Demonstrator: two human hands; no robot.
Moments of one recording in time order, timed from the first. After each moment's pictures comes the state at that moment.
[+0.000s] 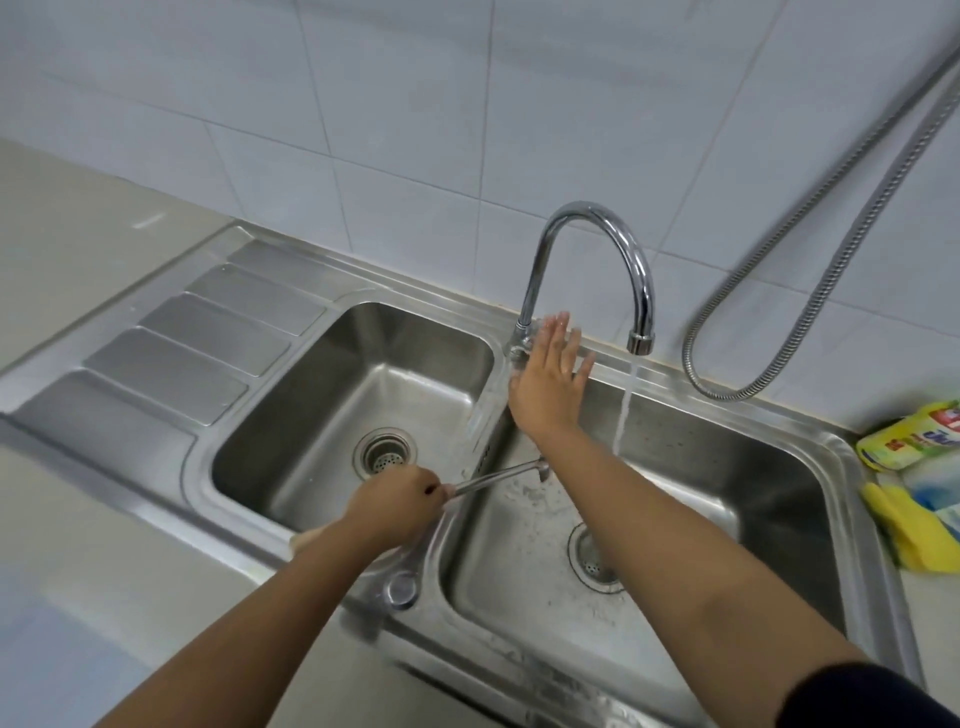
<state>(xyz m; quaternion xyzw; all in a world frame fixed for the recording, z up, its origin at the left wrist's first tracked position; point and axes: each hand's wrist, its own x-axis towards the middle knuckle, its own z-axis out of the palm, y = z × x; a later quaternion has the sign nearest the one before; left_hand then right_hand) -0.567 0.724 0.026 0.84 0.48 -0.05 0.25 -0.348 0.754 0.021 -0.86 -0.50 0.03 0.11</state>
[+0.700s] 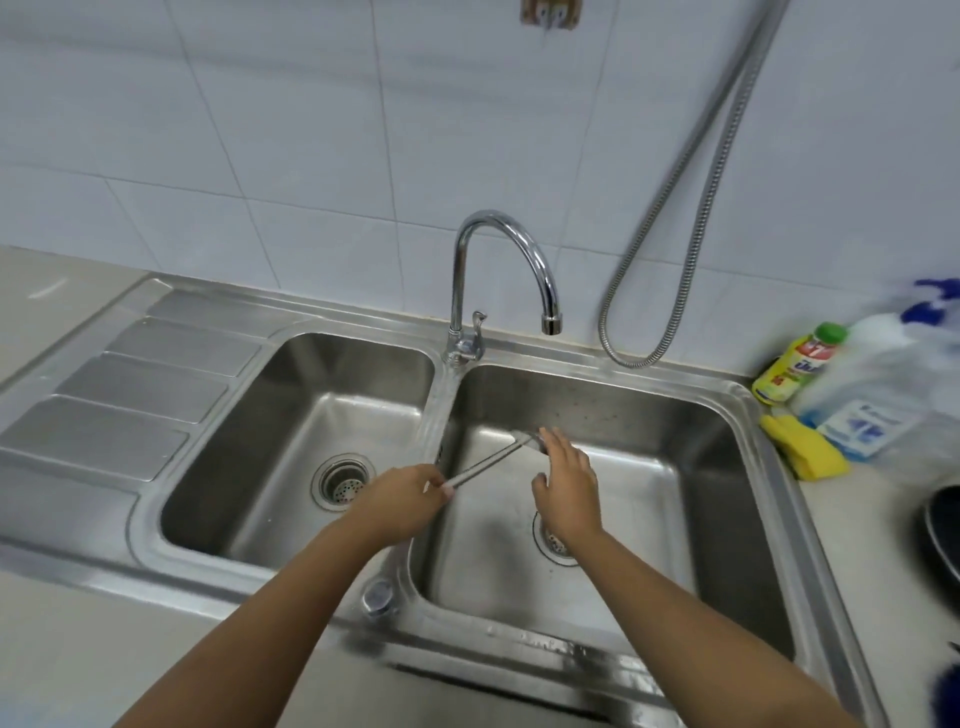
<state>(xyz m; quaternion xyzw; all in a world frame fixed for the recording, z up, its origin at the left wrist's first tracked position) -0.537 0.704 0.050 0.85 0.42 -0.06 0.32 -0.335 0.593 -0.035 -0.86 -0.42 0.10 0.26</state>
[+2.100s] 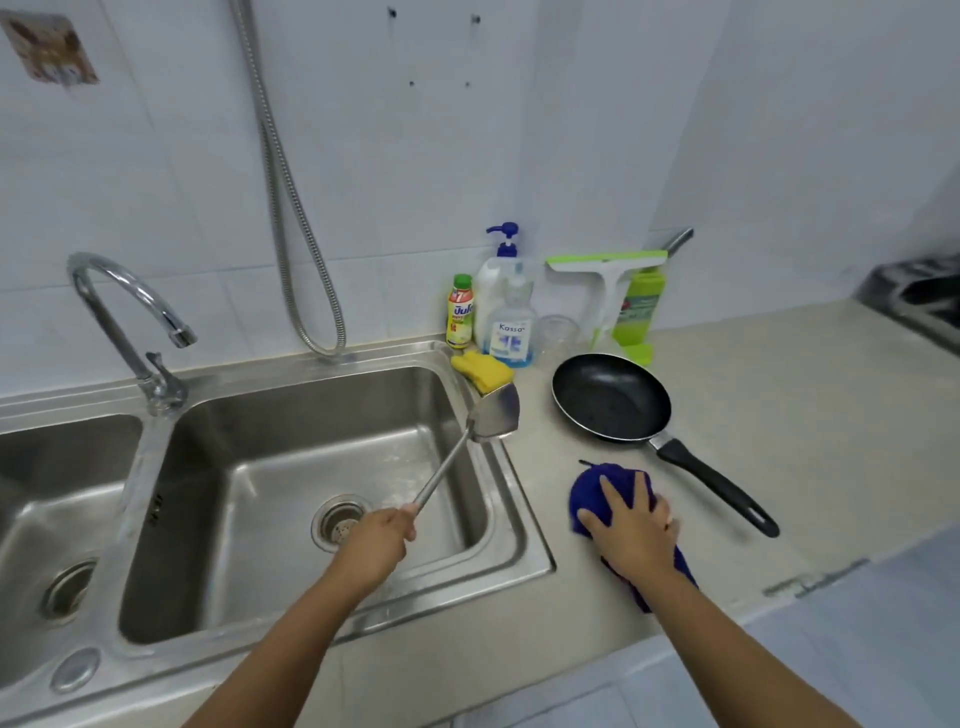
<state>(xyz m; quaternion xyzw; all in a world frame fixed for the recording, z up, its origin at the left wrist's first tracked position) -0.376 0.446 0.038 0.75 0.42 -0.06 0.50 -0.223 0.175 0.004 -0.99 -0.08 0.13 0.06</state>
